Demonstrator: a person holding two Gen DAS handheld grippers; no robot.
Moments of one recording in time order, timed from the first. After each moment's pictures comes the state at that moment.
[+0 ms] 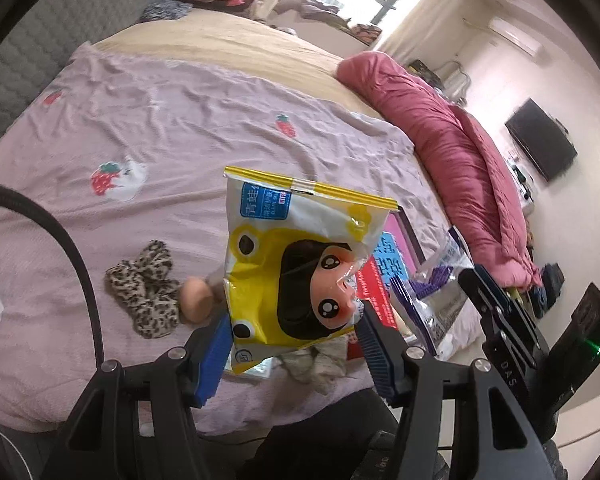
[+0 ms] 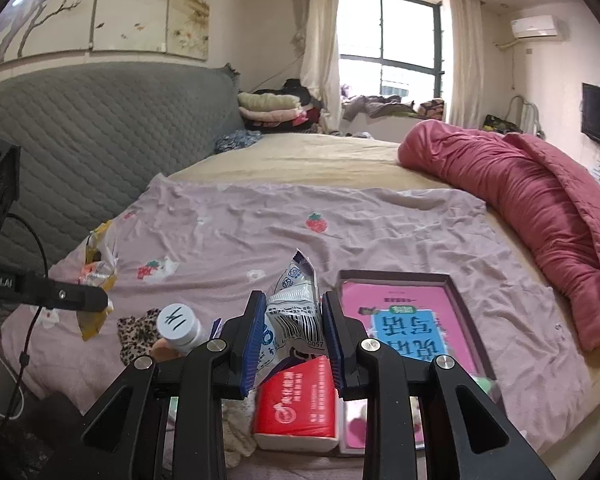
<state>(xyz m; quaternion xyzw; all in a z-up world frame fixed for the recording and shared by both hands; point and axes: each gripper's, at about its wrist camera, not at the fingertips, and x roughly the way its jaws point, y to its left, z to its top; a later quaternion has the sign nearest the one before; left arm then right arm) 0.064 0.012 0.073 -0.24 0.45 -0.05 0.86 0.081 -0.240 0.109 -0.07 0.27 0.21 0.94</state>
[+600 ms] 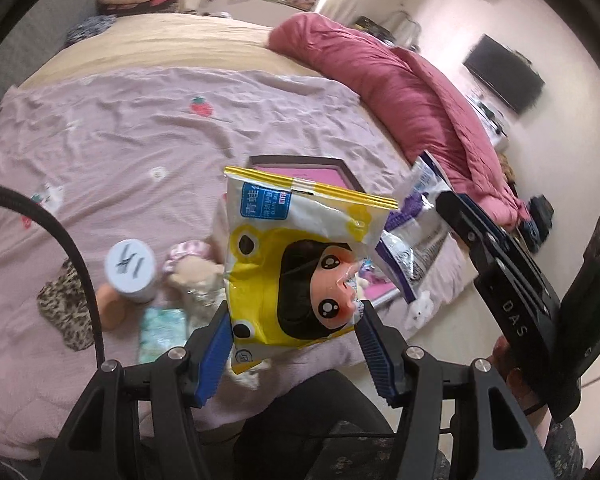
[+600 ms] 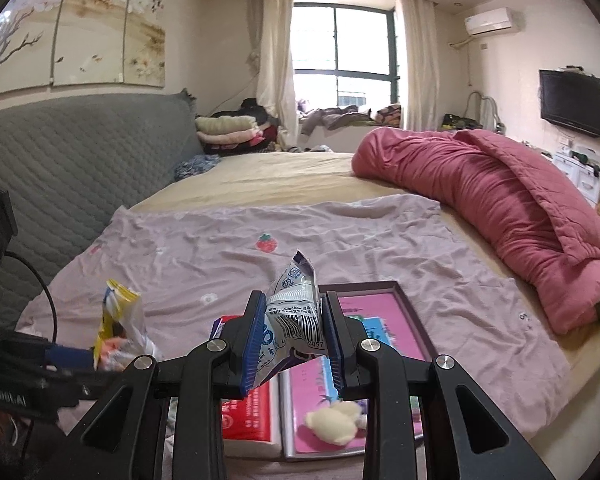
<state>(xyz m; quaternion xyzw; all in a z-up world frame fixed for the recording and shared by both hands) 0.088 -0.104 0.083 -0.16 0.48 -0.13 0.86 0.087 -0.302 0.131 -0.03 0.25 0.14 0.96</state>
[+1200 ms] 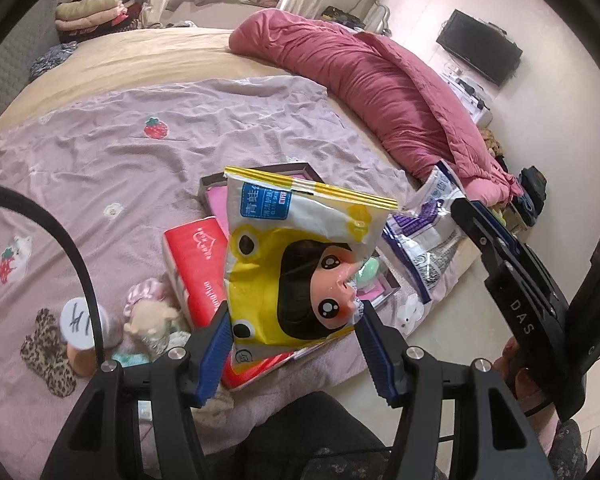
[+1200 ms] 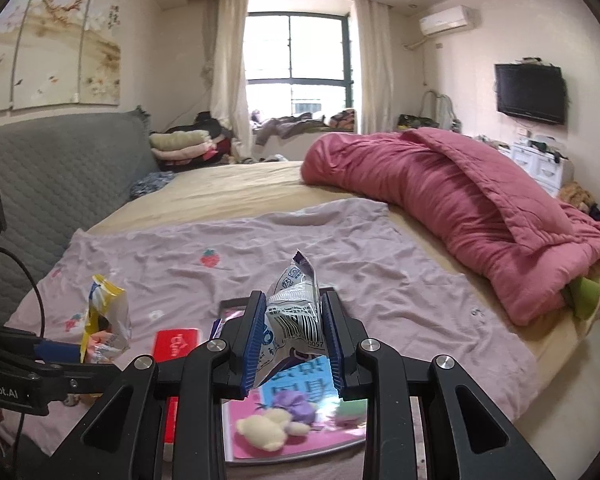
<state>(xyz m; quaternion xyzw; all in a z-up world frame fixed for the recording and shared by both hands) 0.130 -0.164 0.093 -0.11 0.48 -0.16 0.86 0.101 -0.374 0.136 -0.01 0.24 0.06 0.97</state>
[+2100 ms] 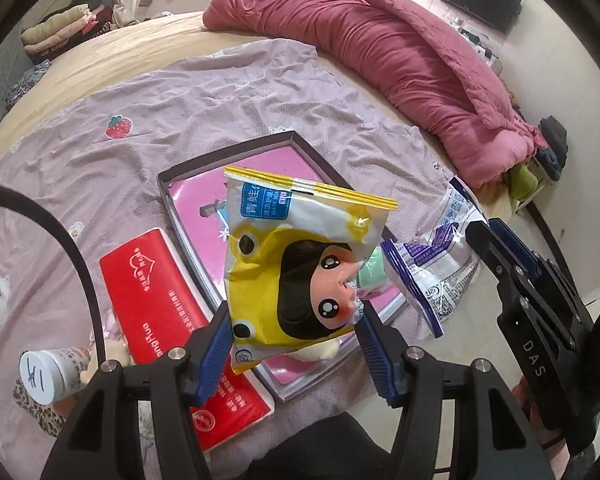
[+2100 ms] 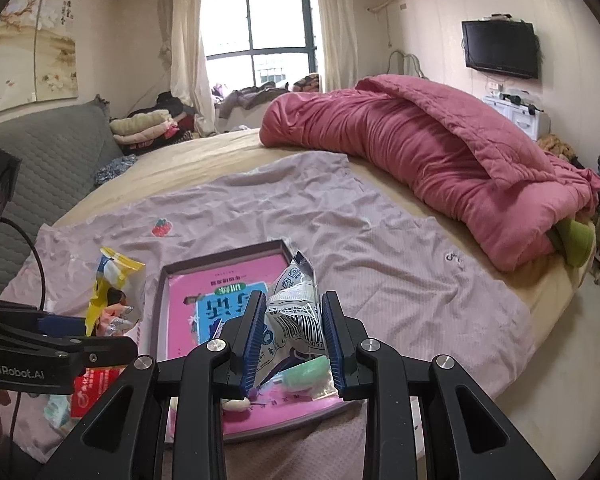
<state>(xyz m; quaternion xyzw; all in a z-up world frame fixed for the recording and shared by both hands) 0.187 -0.243 0.044 -0.02 0.52 -0.15 0.84 0.129 -0.432 0.069 0.02 0.30 0.02 0.95</state>
